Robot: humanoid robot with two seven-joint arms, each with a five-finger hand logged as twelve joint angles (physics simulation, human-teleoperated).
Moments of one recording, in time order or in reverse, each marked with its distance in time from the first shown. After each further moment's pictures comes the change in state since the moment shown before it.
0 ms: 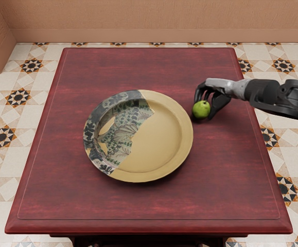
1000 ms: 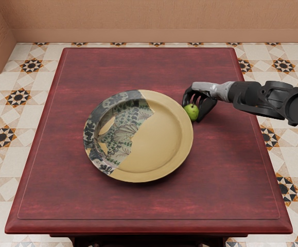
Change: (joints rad) left arm 0.007 0.000 0.000 0.000 0.000 0.000 0.000; right arm 0.013 0.107 -0.026 -0.055 -0.010 -0.005 -0.030
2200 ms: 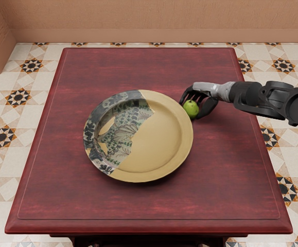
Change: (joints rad) left arm 0.000 0.000 0.001 0.000 0.000 0.000 0.000; right arm -0.002 0.000 -0.002 -0.005 0.005 0.001 -0.002
